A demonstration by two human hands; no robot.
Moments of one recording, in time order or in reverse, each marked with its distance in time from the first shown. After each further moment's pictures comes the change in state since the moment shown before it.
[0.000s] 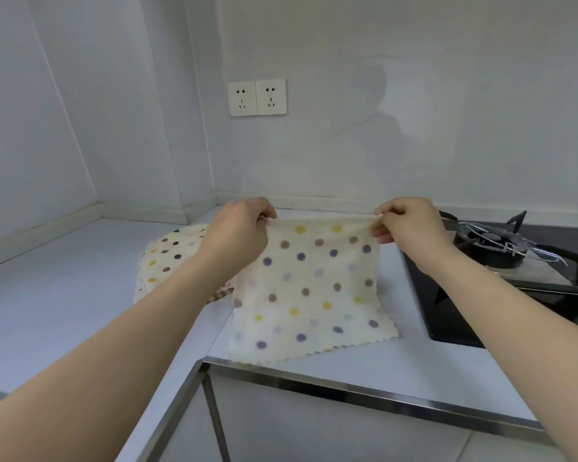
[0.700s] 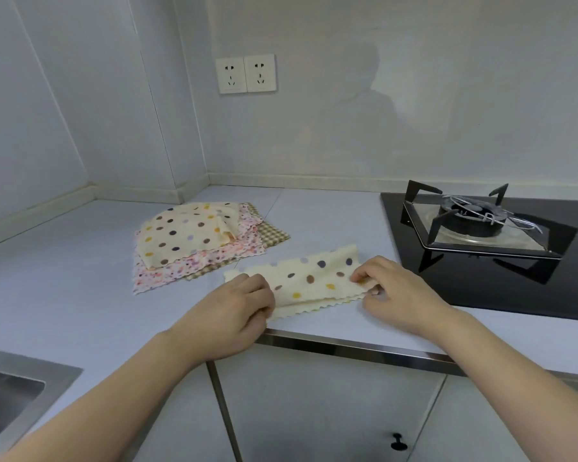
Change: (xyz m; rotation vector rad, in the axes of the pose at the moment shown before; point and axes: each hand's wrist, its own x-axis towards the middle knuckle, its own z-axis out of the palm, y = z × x) left_hand -0.130 -0.029 0.023 0.007 -0.402 0.500; right_hand -0.100 0.081 -0.011 -0.642 -0.490 -0.244
